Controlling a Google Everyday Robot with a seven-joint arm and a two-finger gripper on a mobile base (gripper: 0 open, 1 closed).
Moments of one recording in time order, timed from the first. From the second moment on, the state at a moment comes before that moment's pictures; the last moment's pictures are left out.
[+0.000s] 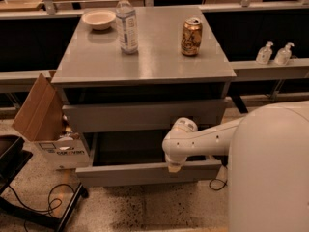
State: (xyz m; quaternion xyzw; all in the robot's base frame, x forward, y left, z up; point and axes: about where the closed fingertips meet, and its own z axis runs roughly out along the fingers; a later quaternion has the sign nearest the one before) arm 0.585 -0.084 0.452 -0.67 0.74 -0.07 0.09
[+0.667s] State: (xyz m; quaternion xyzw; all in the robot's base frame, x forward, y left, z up) arm 0.567 -0.091 0.463 -0.66 0.74 -0.07 0.08
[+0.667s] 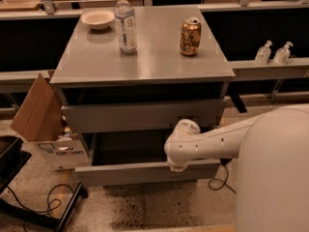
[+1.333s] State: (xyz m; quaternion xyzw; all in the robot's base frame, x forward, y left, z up) arm 0.566 -0.091 0.461 -0.66 0.74 -0.07 0.08
